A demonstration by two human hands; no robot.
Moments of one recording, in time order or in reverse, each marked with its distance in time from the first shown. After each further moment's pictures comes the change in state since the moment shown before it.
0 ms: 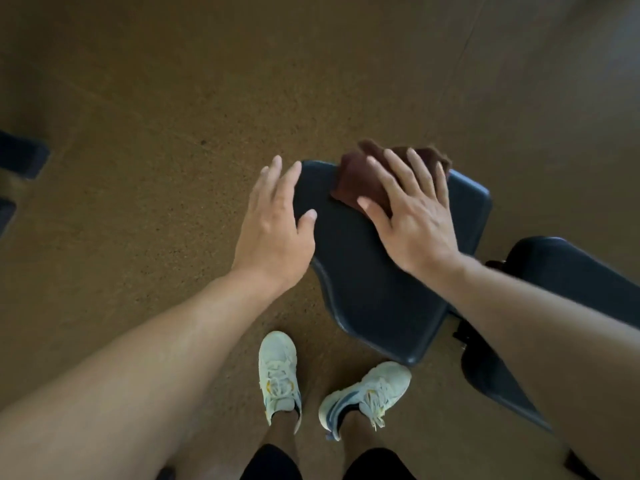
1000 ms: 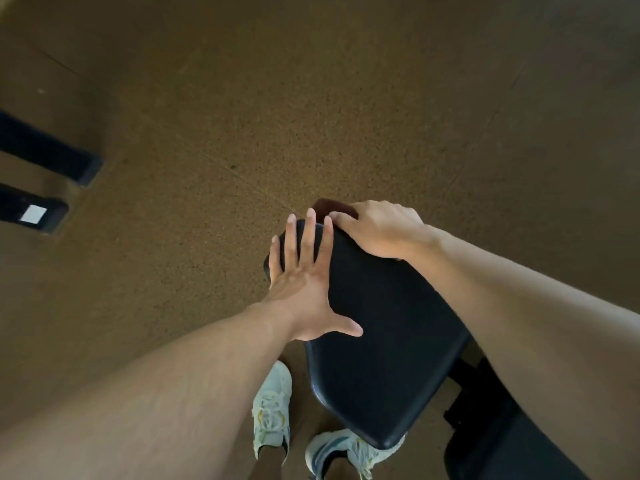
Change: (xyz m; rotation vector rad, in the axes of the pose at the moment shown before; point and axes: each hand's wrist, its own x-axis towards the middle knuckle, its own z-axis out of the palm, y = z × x) left_hand 0.043 0.029 0.037 0.428 -0.417 -0.091; right_hand 0.131 -0.017 -0.041 0.094 -0.666 -0.017
